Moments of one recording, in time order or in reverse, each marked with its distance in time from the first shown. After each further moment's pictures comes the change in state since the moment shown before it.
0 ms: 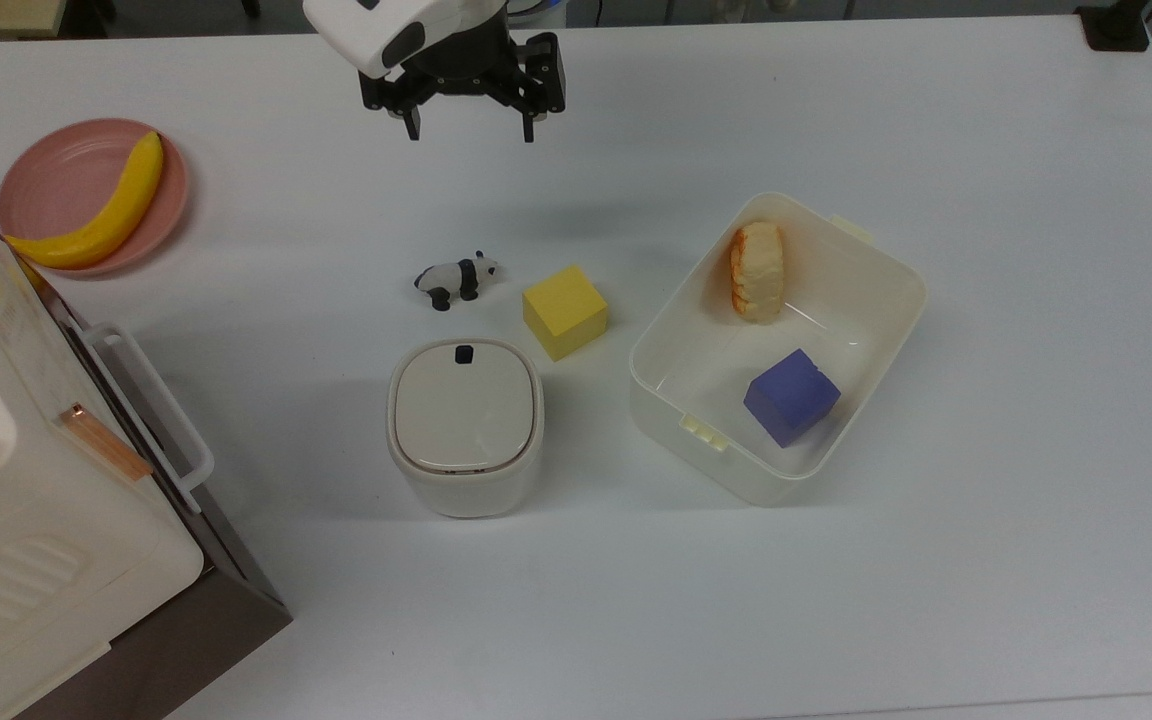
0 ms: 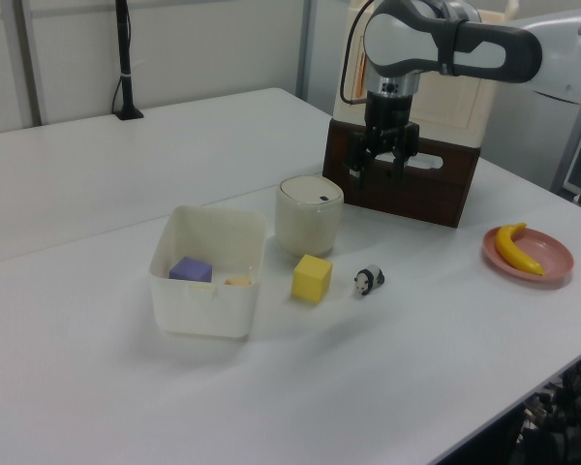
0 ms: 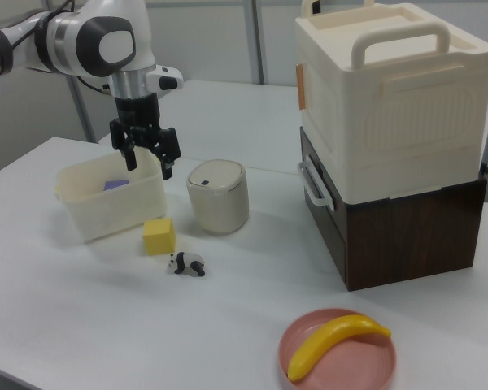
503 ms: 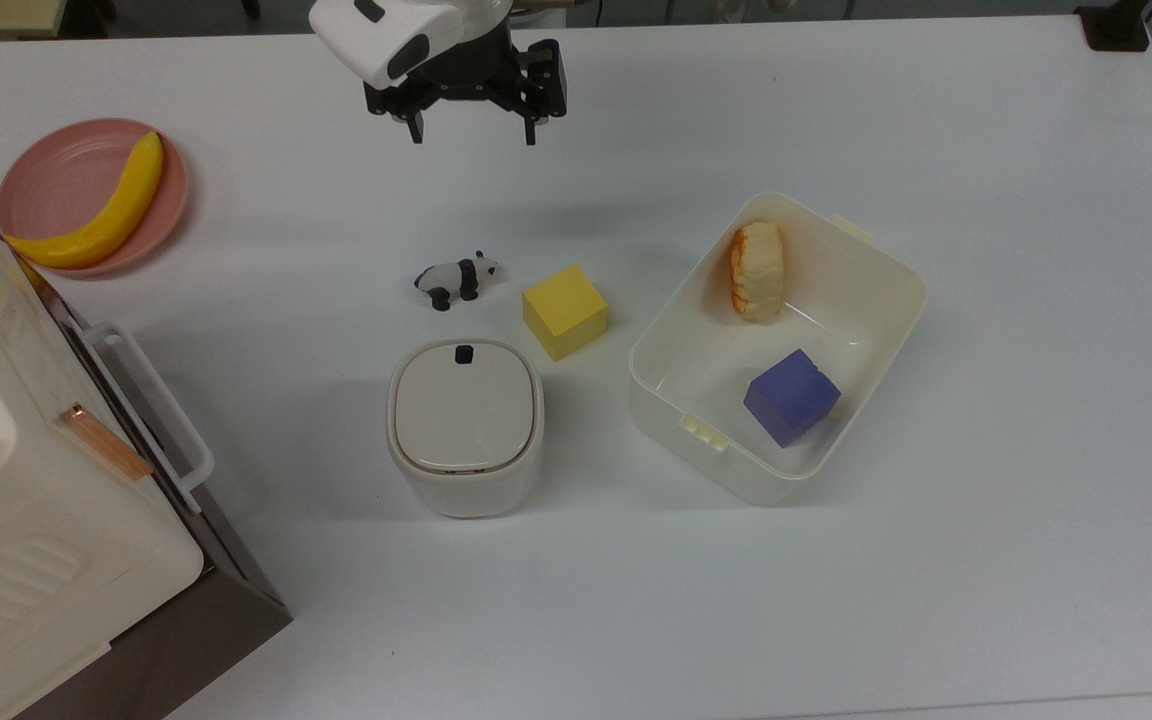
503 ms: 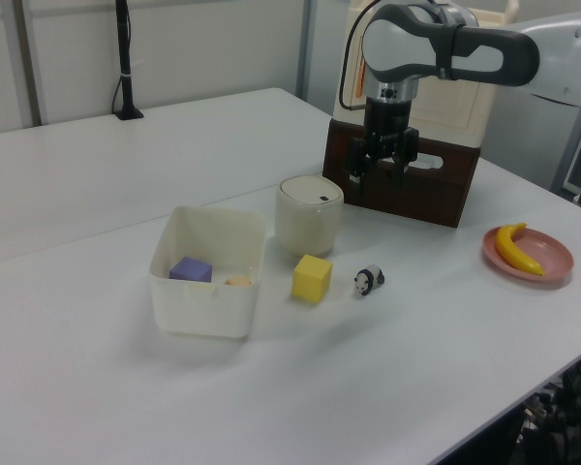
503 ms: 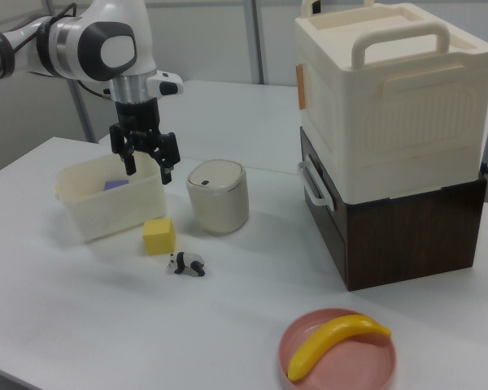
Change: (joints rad) arm 0.000 0.002 0.002 -0.016 0.000 0.000 -0.001
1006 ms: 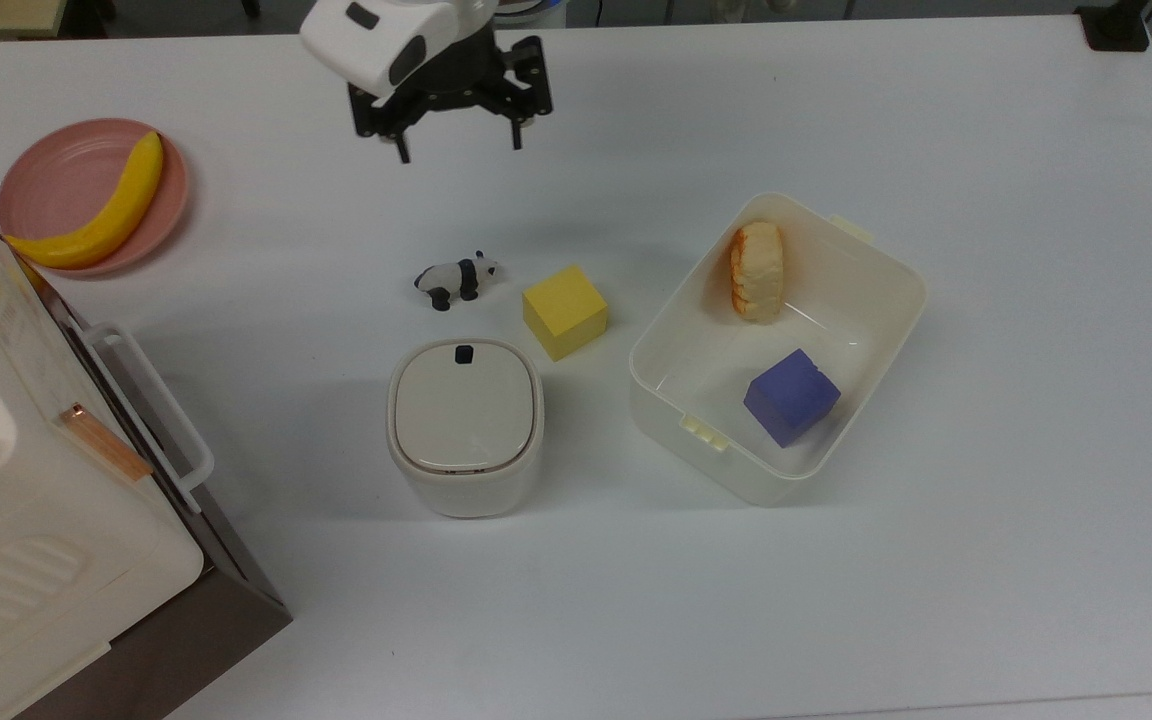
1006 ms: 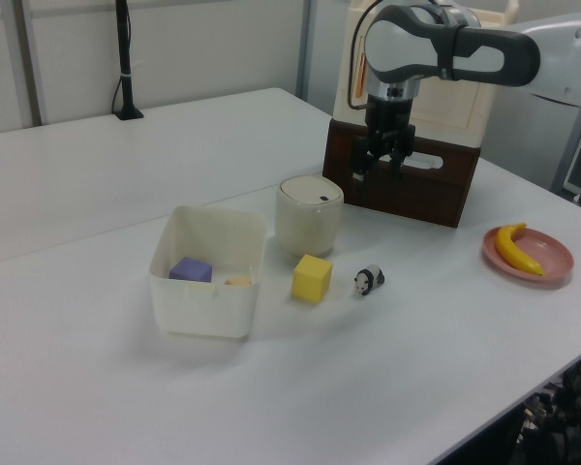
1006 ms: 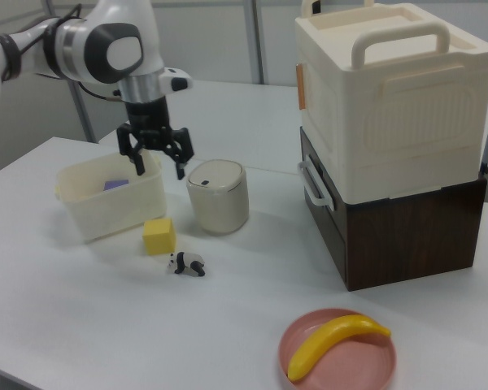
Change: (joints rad) arm -0.028 0.004 0.002 -0.003 -0.009 0.060 -0.223
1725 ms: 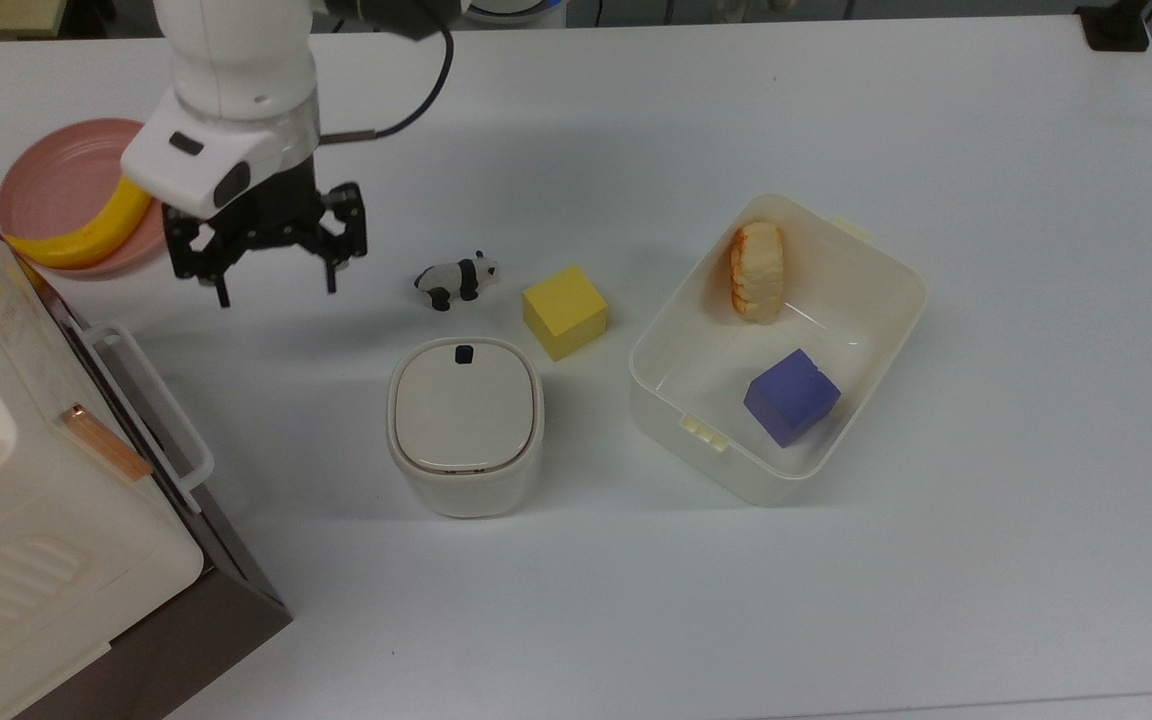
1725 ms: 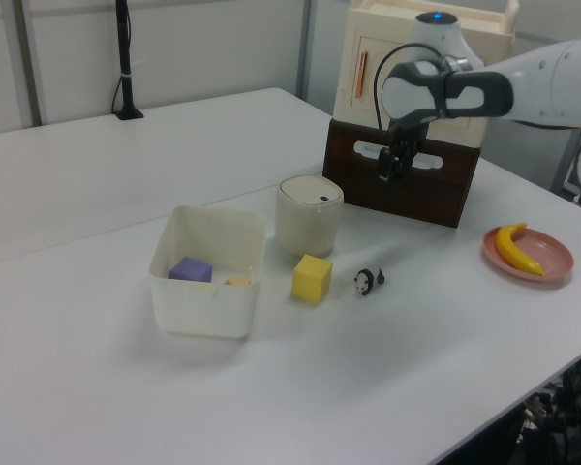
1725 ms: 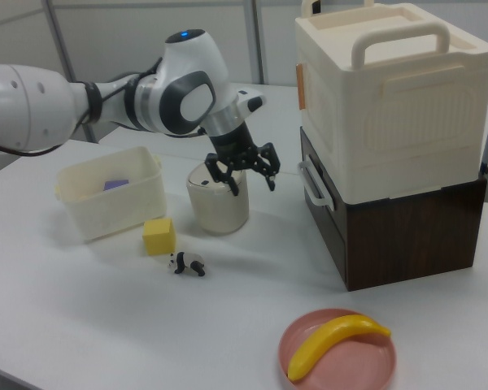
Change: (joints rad) arm -0.061 0.186 -0.128 0.016 -0.097 0.436 -0.240
